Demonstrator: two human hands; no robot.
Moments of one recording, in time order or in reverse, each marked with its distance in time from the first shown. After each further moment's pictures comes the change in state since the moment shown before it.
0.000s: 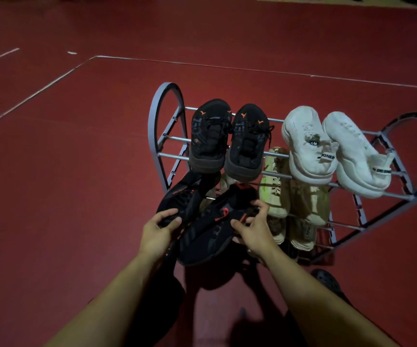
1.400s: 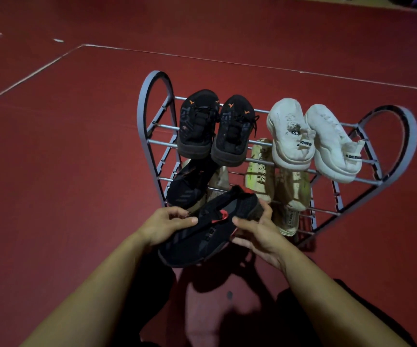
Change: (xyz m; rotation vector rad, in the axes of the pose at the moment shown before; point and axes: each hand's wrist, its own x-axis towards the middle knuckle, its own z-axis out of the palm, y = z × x) left_hand -0.028 0.020 0.016 0.497 -0.415 -0.009; right_hand -0.048 0.002 -0.044 0.379 -0.111 0.185
